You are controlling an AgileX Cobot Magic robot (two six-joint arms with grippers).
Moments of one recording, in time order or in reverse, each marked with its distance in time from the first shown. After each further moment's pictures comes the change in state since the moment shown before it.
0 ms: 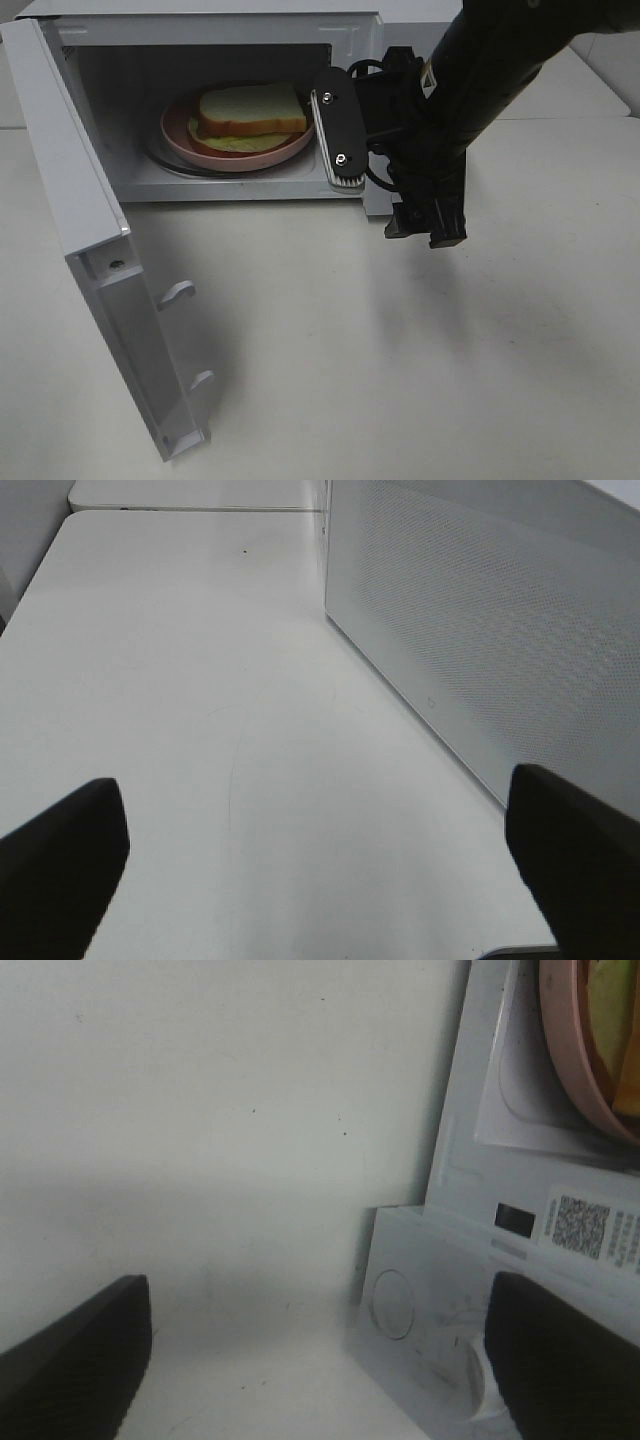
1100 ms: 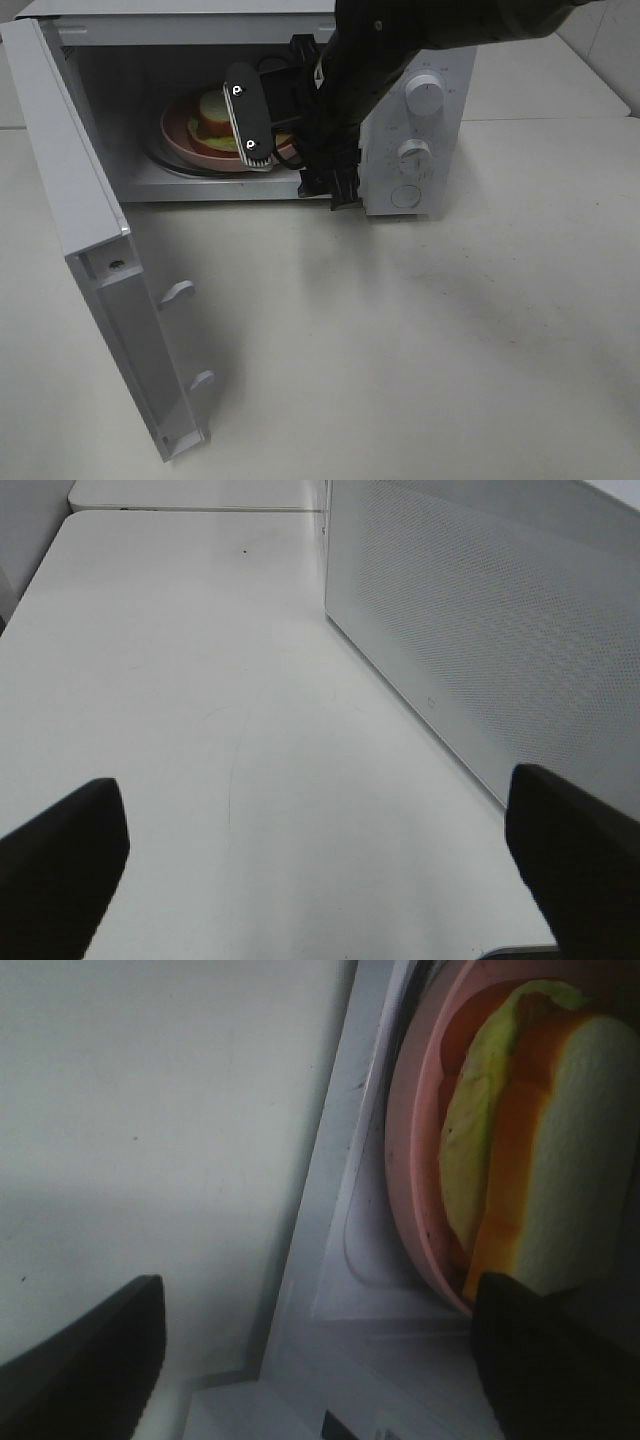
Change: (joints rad) left arm 0.000 0.000 0.000 0.000 0.000 0.000; right arm 0.032 0.311 -0.326 -0.001 -0.110 -0.071
